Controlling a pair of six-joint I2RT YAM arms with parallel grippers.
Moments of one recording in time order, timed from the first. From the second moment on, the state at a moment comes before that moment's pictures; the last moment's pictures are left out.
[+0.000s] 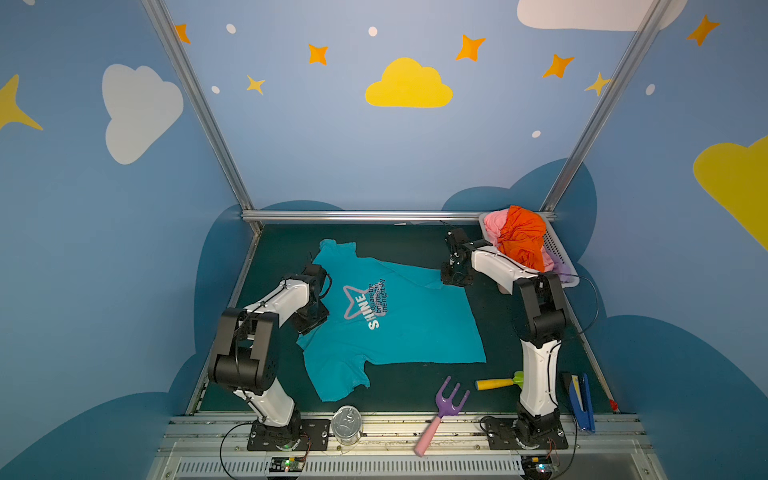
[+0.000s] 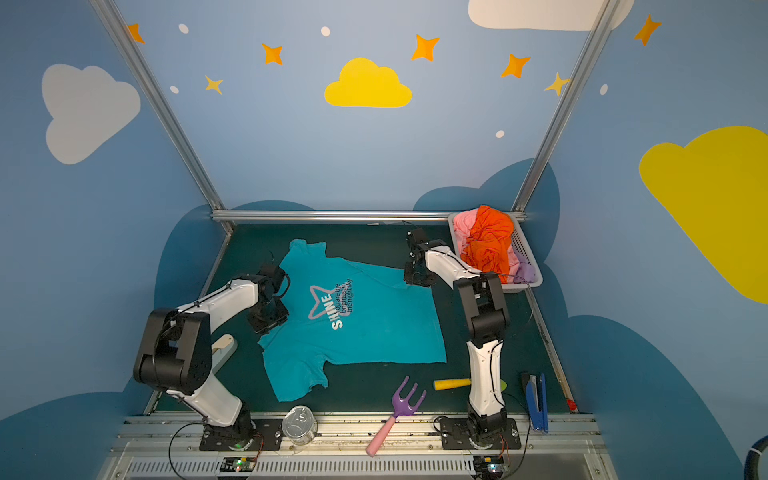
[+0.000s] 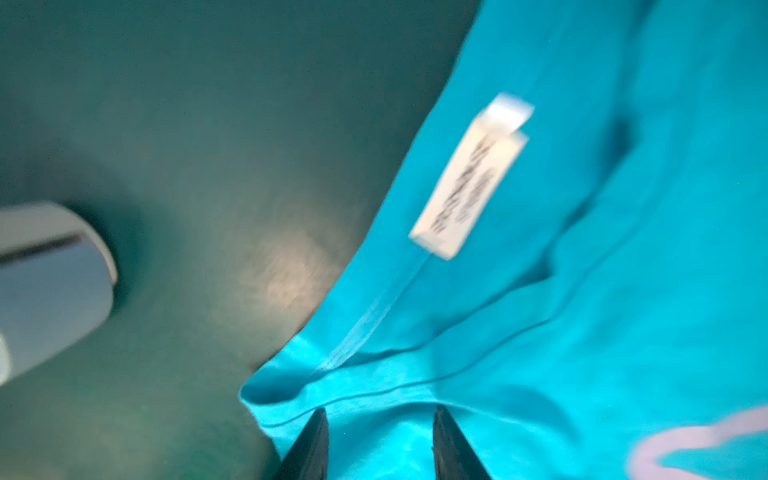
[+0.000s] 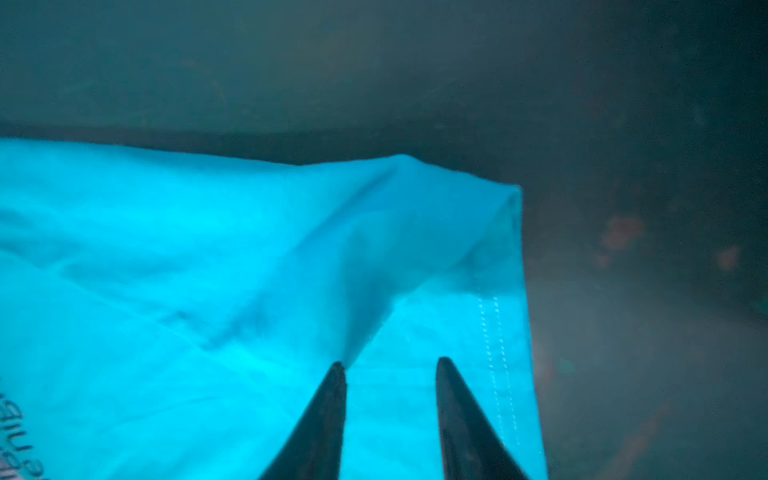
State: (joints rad) left arm -0.12 1.67 1.06 -0.88 -0.15 -0.86; right arm 0.39 2.12 1.66 -0.82 0.01 0.43
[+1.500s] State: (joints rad) left arm -0.13 1.70 1.07 -0.90 -0.15 -0.84; right arm 0.23 2.33 2.25 -0.72 0.12 0.31
